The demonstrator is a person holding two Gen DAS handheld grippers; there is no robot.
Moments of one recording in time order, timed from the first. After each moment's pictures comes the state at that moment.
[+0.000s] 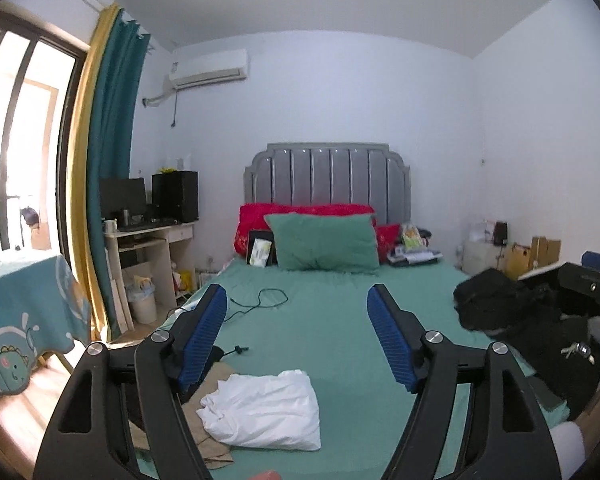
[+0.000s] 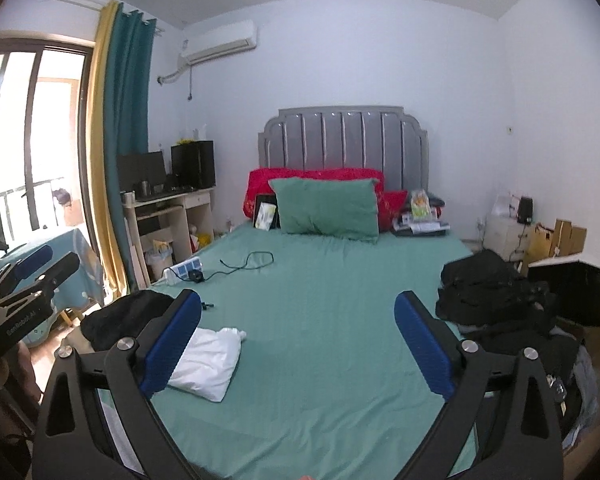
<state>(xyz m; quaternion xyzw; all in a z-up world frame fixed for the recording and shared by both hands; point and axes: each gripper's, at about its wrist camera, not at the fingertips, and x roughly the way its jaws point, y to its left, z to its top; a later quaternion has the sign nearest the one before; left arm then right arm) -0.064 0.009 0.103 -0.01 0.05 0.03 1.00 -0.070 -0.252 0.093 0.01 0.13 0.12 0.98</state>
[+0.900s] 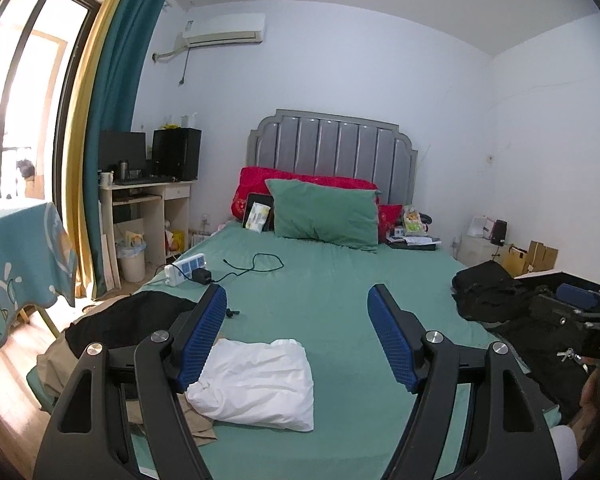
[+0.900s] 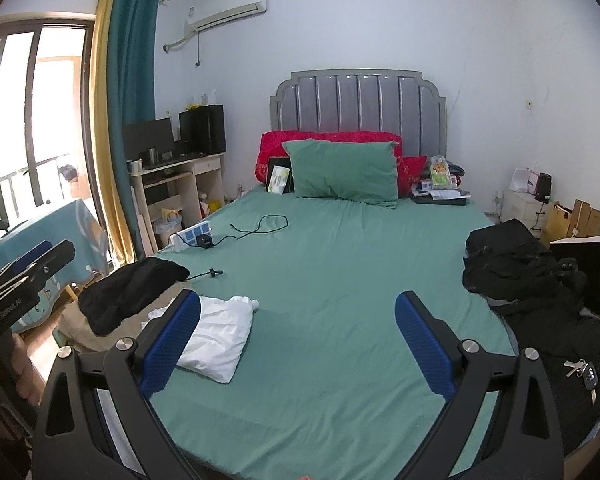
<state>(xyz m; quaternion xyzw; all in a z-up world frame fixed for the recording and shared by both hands) -0.030 0.040 0.058 -0.06 0.11 0.03 0.99 -0.028 -0.225 0.041 0.00 0.19 0.15 0.97</state>
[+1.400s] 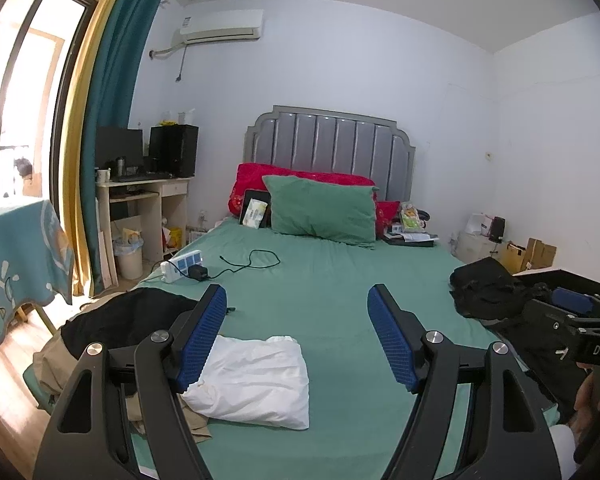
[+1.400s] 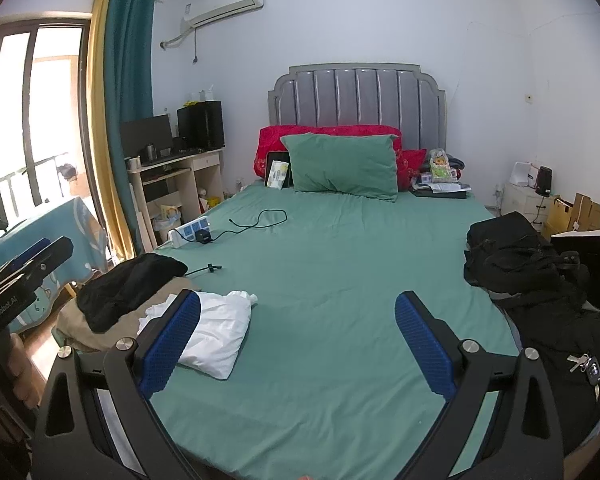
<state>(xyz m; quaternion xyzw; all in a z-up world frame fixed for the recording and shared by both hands) -0.027 0.035 0.053 -0.06 0.12 0.02 0.99 -0.023 -0.228 0.039 0.01 0.20 0.15 0.97</state>
